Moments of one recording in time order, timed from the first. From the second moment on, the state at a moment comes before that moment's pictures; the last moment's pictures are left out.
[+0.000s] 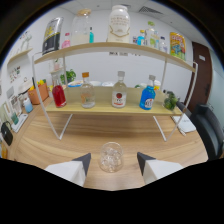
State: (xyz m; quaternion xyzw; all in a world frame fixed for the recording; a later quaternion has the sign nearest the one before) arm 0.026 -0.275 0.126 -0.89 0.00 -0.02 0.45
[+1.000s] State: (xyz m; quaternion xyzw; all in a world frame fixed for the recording) arm -0.055 -0.139 0.204 -0.79 0.00 0.00 0.61
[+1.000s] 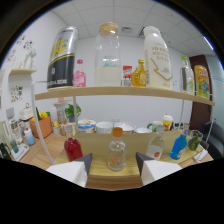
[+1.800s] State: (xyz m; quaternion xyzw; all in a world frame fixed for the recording) arm -0.061 -0.154 0.202 -0.80 0.00 0.02 0.60
